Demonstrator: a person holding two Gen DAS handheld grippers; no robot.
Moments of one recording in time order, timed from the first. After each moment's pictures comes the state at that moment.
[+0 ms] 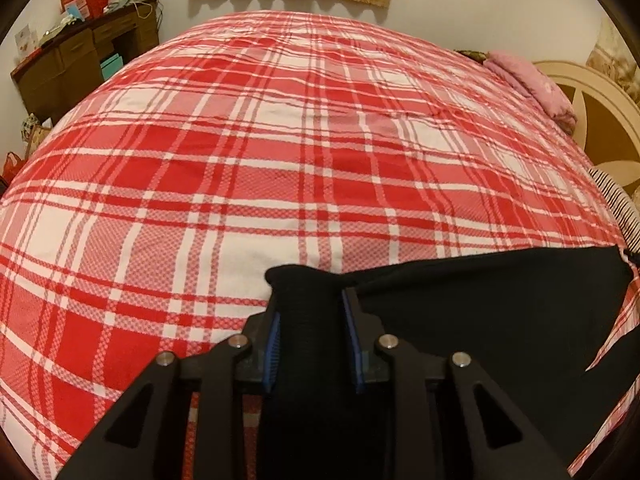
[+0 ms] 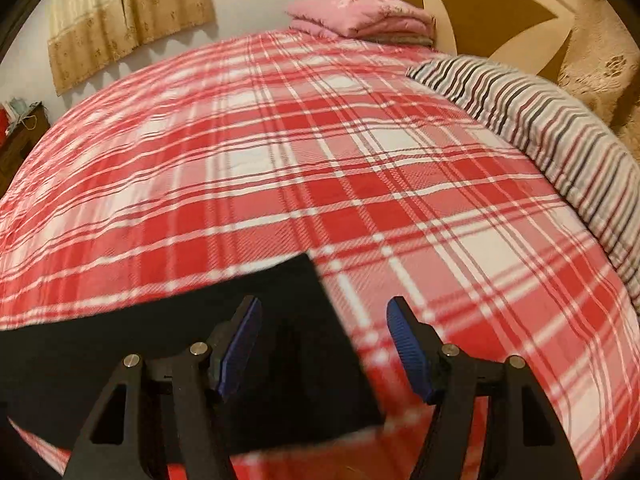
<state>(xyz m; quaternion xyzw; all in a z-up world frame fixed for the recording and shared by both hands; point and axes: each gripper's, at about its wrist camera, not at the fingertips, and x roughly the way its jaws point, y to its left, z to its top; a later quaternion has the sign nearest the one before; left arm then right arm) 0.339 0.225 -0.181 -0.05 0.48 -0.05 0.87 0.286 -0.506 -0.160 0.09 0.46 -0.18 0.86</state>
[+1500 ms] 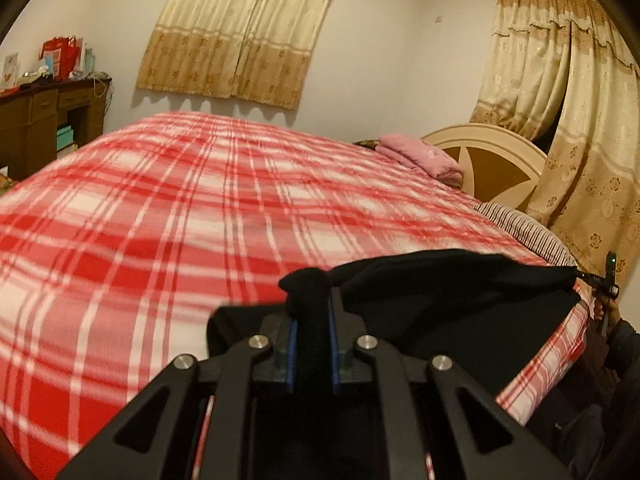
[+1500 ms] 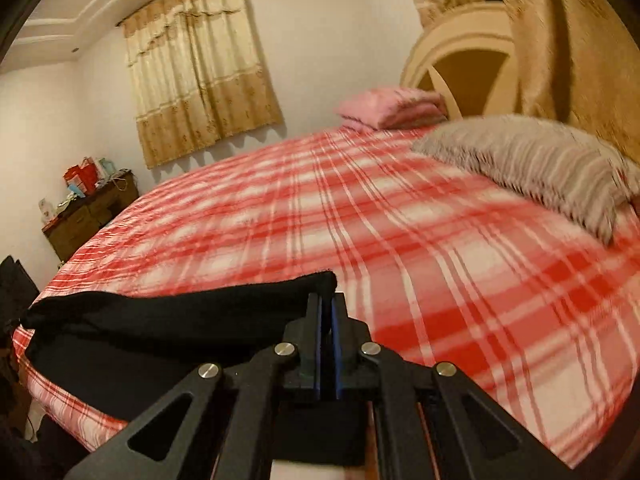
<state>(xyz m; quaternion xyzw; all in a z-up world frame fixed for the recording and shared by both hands) 0.157 0.243 -0.155 -0.11 0.27 -0.21 0.93 0.006 -0.483 -0.114 0.13 0.26 -0.07 0.95</state>
